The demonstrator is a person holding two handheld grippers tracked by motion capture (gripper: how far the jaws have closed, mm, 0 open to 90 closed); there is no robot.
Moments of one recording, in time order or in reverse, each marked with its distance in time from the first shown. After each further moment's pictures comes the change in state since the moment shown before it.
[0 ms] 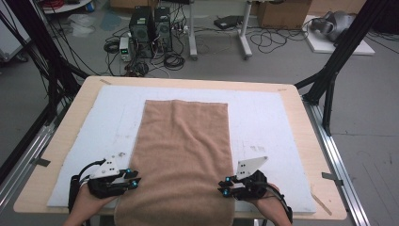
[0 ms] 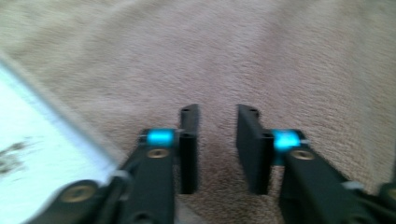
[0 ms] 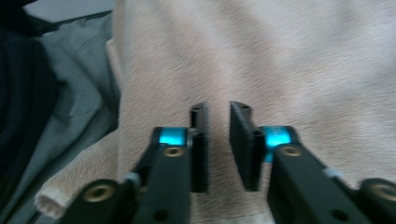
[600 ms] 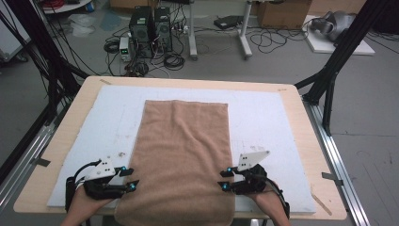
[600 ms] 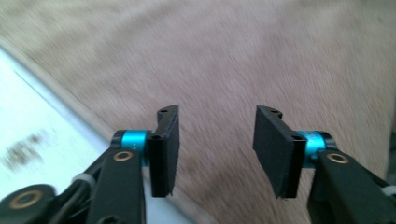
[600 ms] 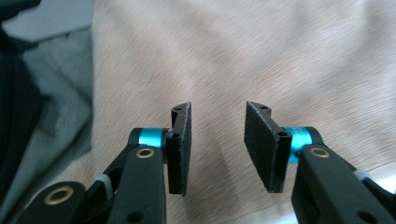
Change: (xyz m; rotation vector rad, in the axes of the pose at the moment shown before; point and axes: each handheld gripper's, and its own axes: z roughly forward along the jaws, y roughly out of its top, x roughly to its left) left arm 0.002 0.008 -0.009 -0.056 -0.005 -0.018; right arm -0.017 0.004 -0.003 -0.072 -0.059 0.080
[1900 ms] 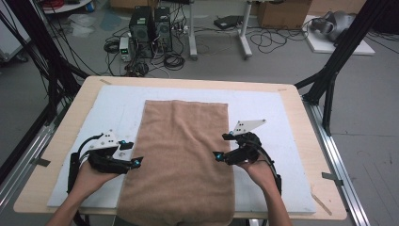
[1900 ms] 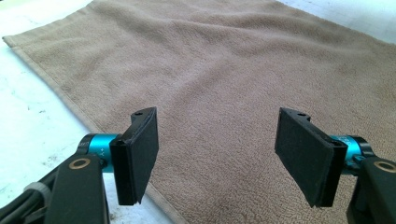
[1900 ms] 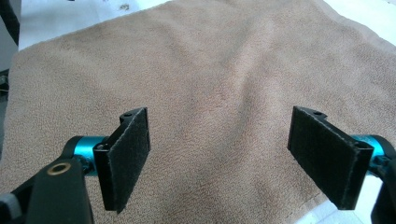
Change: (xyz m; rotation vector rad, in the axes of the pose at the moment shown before) left arm 0.031 0.048 0.007 -0.012 0.048 -0.033; right arm -0.047 0.058 0.000 -0.039 -0.147 0.051
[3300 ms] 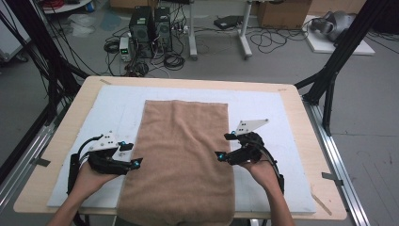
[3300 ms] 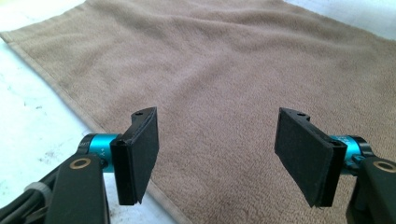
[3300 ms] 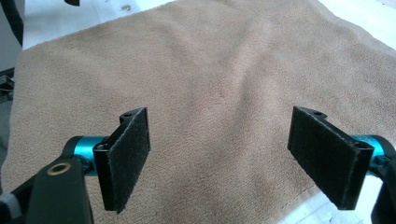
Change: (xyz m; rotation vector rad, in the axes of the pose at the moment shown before) left arm 0.002 -0.003 0.004 -0.013 -0.004 -0.002; right arm -0.001 0.001 -0.005 0.002 -0.004 -0.007
